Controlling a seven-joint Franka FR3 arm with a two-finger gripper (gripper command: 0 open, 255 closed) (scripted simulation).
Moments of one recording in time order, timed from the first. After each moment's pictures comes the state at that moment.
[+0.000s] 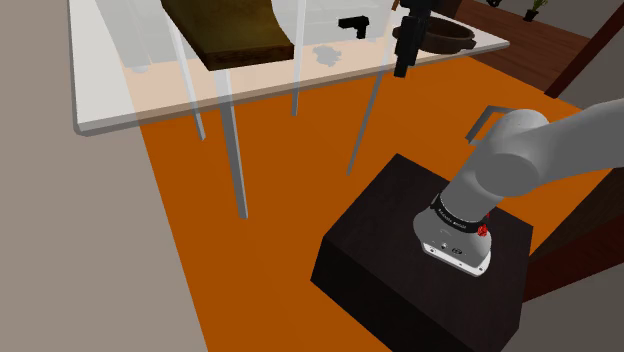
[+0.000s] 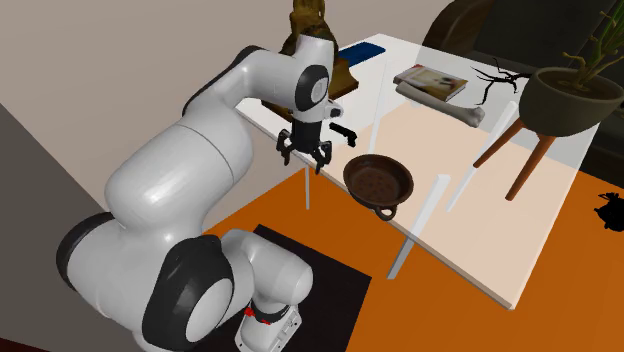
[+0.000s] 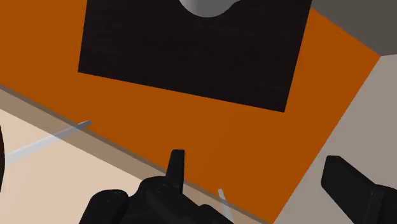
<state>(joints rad) -0.02 -0.78 0.07 -2.38 0.09 1.44 -0.13</state>
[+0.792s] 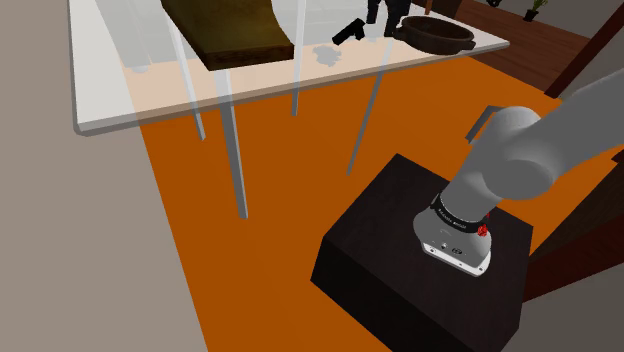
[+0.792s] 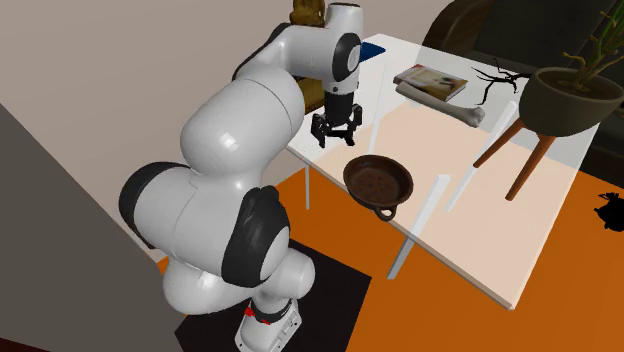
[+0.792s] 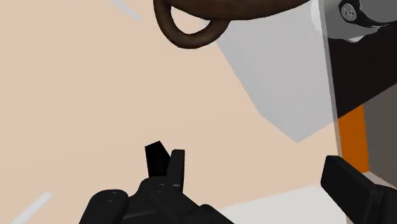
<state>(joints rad) 0.17 -0.52 -0.14 -2.11 -0.10 1.53 -0.90</state>
